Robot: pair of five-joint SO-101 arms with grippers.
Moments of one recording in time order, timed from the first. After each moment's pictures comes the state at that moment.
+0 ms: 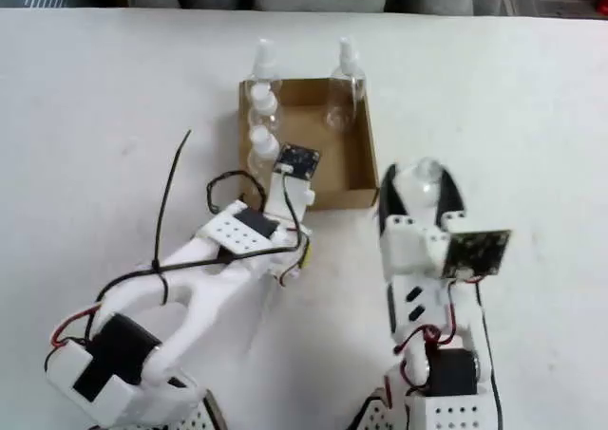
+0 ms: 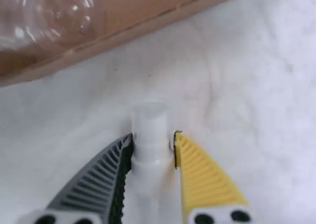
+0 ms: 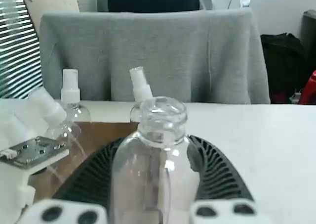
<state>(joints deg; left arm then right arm) 27.6 -4.1 44.0 44.4 17.9 -7.2 -101.8 87.2 27.0 -0.7</state>
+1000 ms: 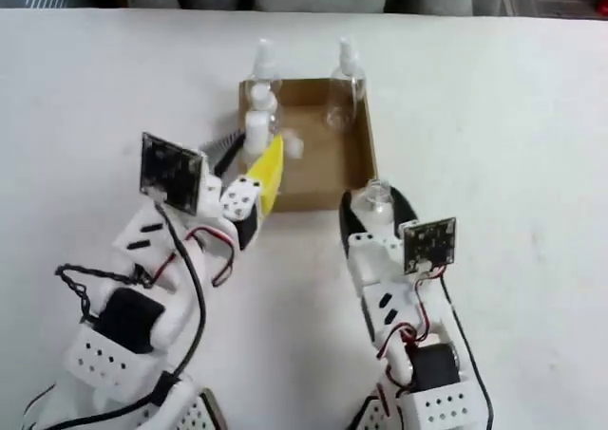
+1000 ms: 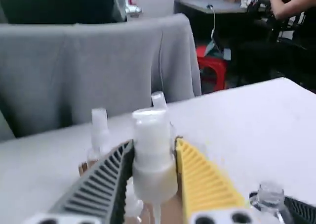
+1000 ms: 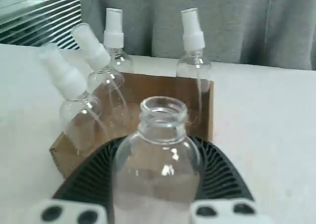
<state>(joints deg) 20.8 -65.7 56.2 27.7 4.5 -17.9 -102.7 96.4 27.5 -0.7</state>
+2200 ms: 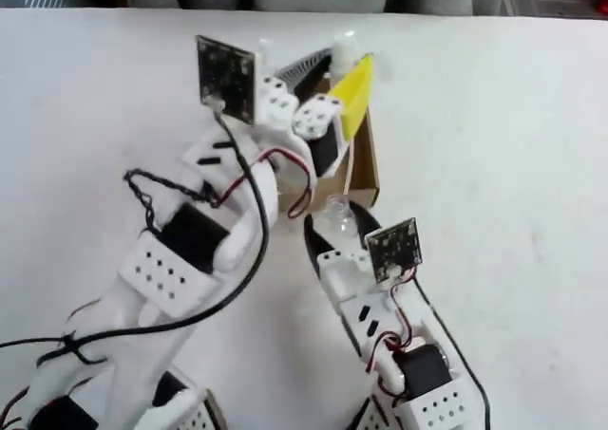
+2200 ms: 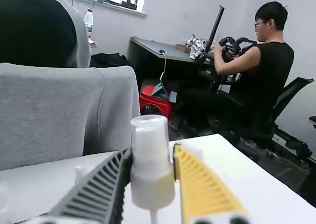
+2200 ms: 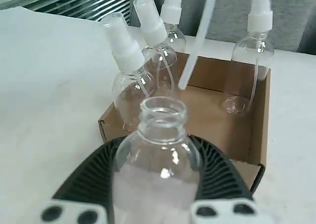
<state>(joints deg) 30.0 -33.2 25.9 18.2 16.8 -27.2 -102.7 96.4 31.6 -0.7</state>
